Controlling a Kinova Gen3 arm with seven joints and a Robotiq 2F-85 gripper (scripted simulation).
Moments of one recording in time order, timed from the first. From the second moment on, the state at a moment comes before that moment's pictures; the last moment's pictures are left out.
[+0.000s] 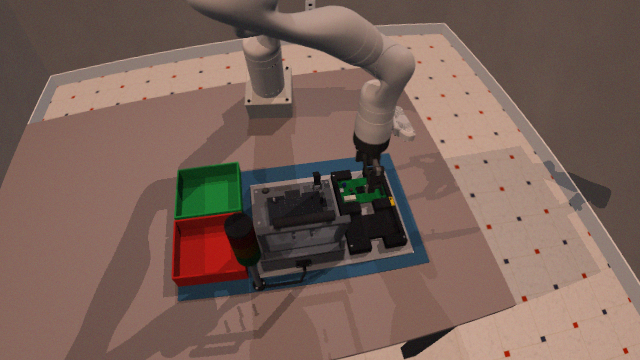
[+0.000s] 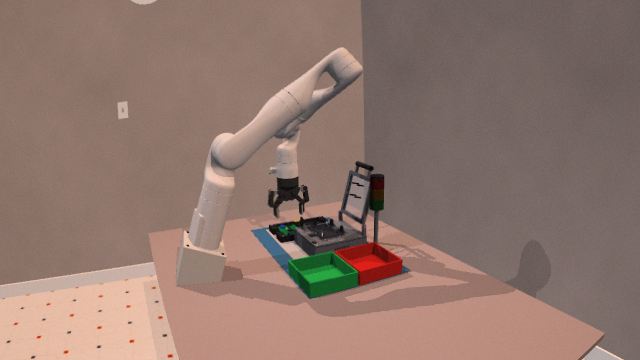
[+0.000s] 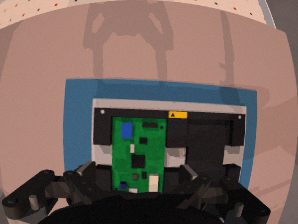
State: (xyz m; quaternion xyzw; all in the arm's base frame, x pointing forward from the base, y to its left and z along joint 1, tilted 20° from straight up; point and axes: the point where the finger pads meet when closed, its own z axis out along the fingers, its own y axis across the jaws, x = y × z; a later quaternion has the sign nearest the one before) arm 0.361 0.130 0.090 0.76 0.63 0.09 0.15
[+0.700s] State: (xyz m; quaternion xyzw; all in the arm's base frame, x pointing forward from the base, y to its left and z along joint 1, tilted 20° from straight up) arm 0.374 0.126 0.068 0.76 0.63 0.10 0.15
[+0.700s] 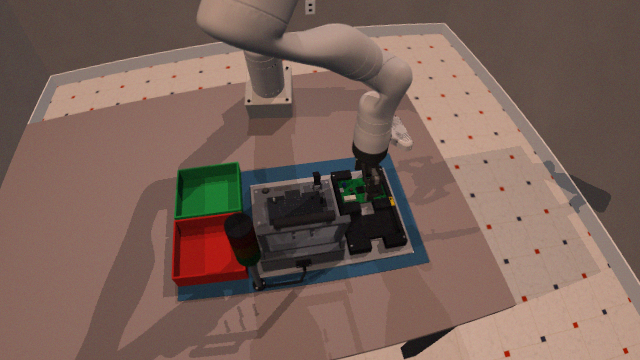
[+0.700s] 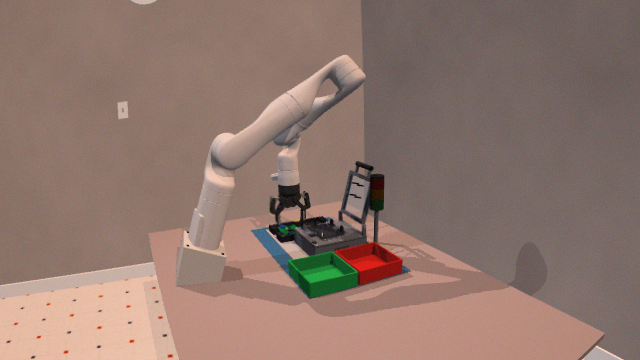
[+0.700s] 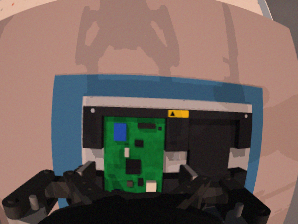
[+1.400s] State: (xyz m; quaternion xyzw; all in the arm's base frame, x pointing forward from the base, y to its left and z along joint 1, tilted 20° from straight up) arm 0.376 0.125 0.049 0.76 0.63 0.09 0.15
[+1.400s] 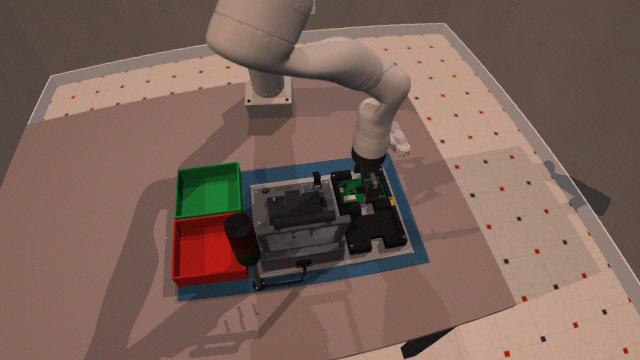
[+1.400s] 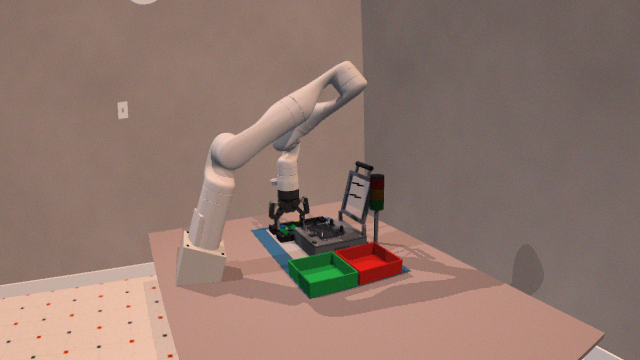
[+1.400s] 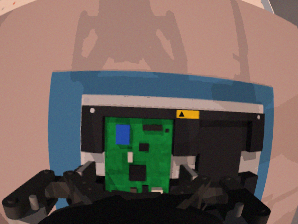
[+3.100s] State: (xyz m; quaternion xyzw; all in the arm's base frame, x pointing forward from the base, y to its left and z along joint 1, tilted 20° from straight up) arm 0.381 0.123 0.034 0.76 0.63 0.09 0.15
